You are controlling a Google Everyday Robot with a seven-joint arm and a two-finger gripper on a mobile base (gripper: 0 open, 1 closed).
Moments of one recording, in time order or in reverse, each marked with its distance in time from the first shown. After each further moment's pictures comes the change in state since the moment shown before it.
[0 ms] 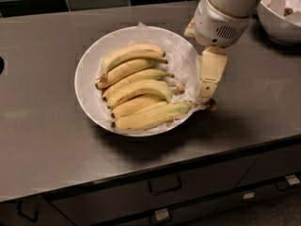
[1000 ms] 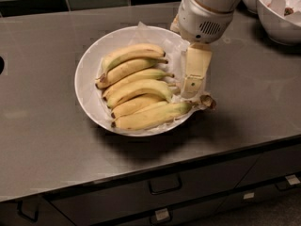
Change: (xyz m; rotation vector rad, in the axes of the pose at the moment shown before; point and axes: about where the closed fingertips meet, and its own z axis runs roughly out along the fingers) arm -0.032 -0.005 0.001 0.019 -0.016 -0.049
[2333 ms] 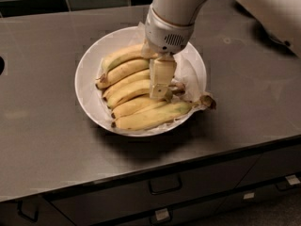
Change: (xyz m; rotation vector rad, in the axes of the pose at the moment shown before) arm -0.051 0.002 0.045 -0.092 -0.037 -0.097
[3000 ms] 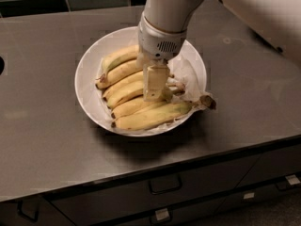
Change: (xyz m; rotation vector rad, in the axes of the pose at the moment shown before) arm -0.012 0.009 0.010 -0.015 0.014 -0.019
